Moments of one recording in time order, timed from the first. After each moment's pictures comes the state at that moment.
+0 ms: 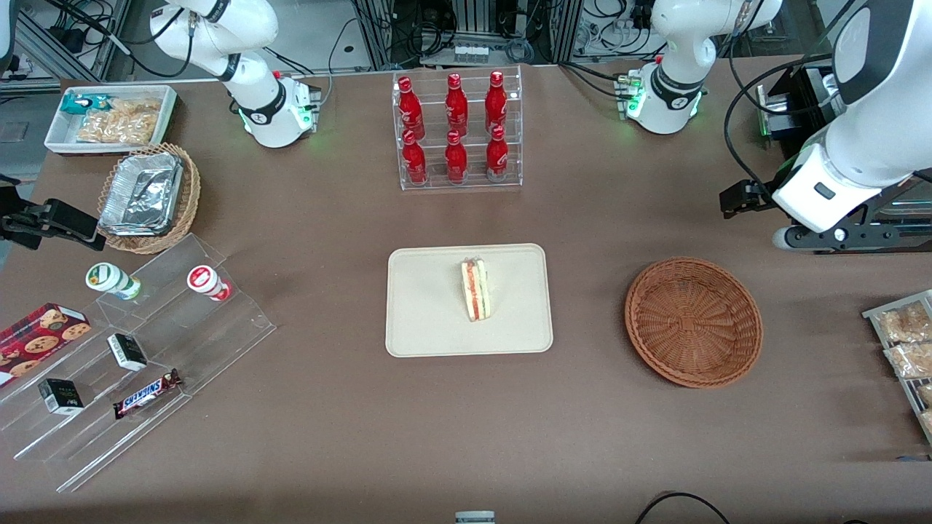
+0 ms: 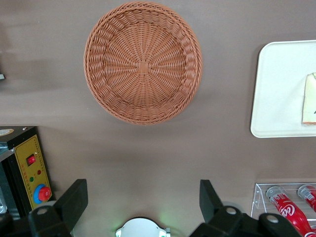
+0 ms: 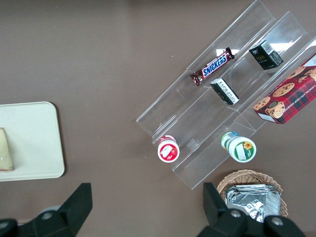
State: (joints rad) arm 0.12 0.07 -0.30 -1.57 0.03 1.46 -0.16
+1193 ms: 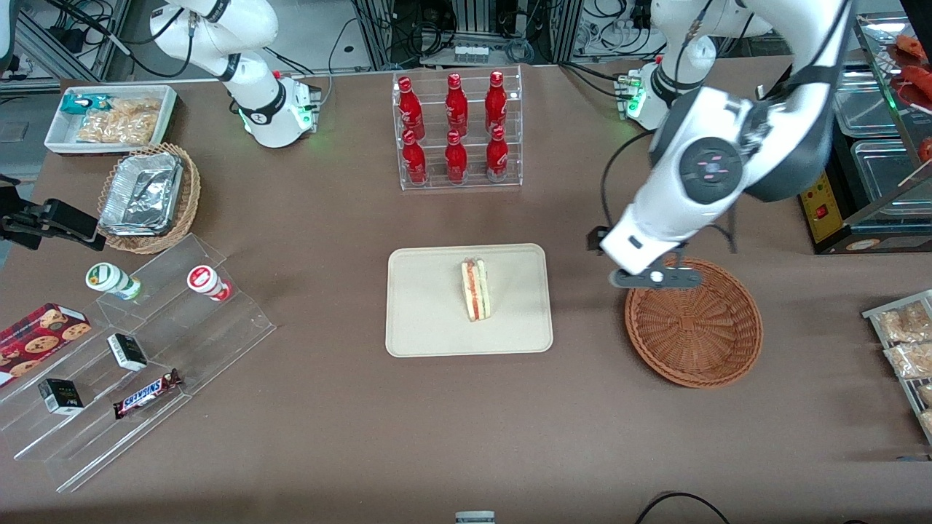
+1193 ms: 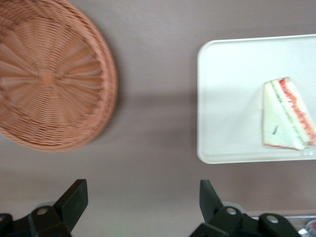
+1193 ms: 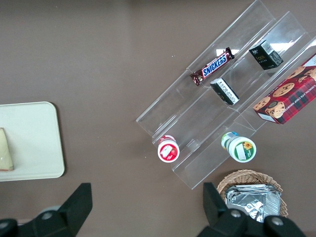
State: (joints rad) arm -0.20 0.24 -0.31 -1.72 0.03 1.80 -0.49
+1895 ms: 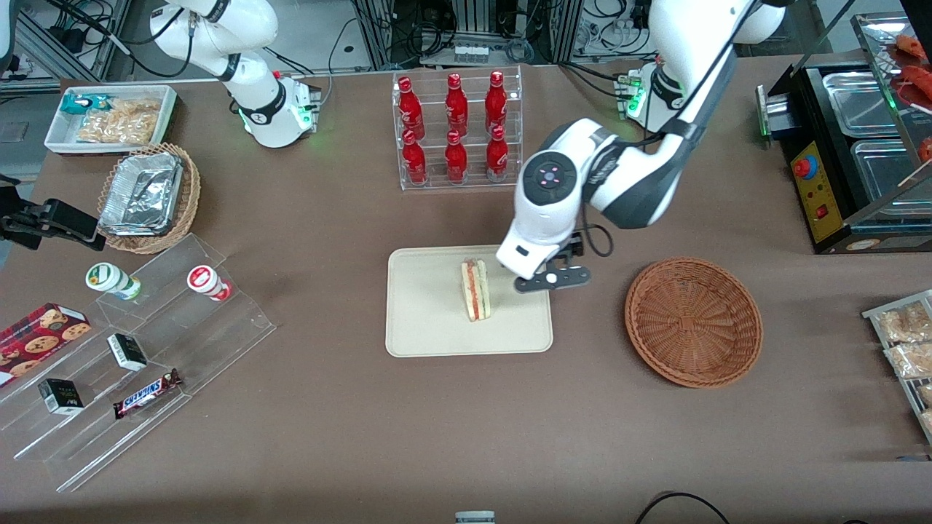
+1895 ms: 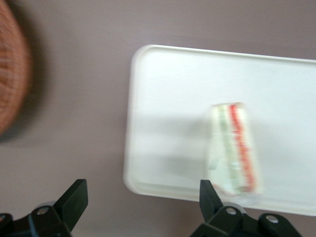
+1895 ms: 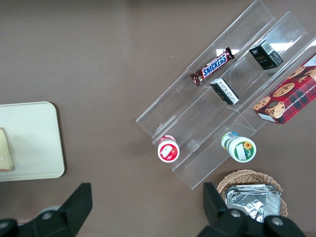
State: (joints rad) arm -0.44 0.46 -0.31 -1.64 0.16 2.03 -0.94
